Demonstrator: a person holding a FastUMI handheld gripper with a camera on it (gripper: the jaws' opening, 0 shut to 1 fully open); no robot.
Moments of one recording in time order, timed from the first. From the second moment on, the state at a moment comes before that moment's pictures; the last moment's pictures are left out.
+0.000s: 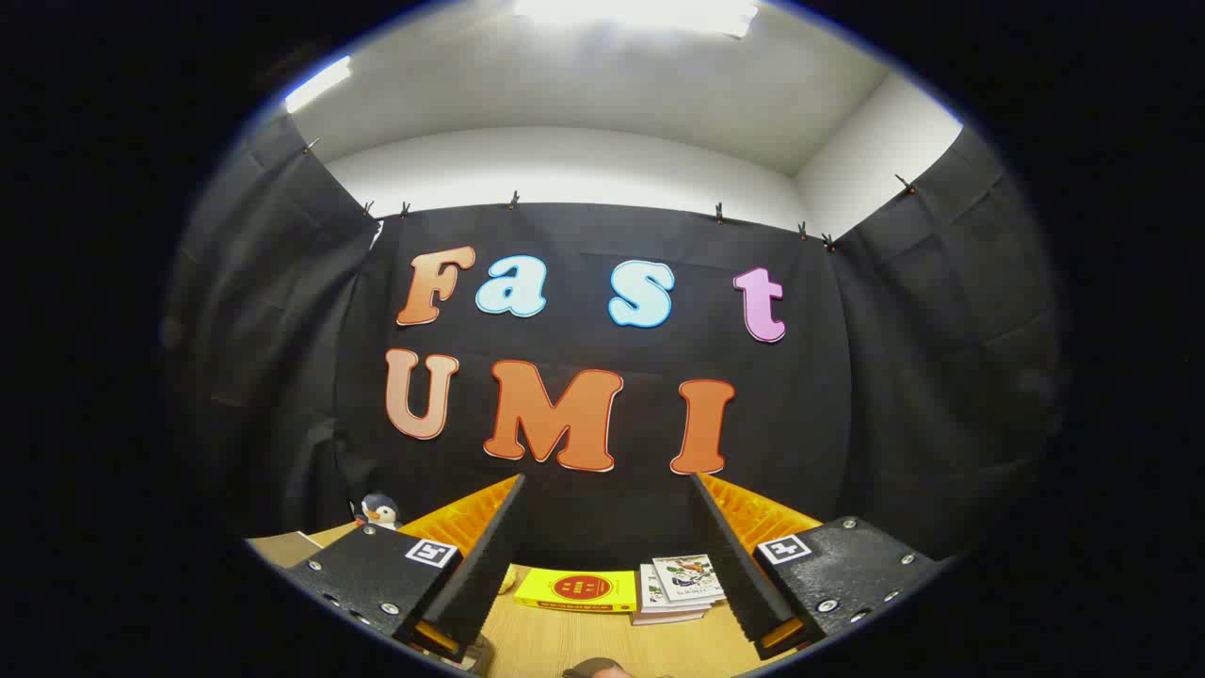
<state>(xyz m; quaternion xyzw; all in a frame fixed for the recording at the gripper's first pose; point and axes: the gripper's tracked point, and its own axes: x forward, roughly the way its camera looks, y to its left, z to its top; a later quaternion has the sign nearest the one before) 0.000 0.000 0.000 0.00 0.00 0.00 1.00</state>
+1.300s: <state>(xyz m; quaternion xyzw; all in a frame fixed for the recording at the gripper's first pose) -0.003 0.063 -0.043 0.02 0.06 0.06 1.00</state>
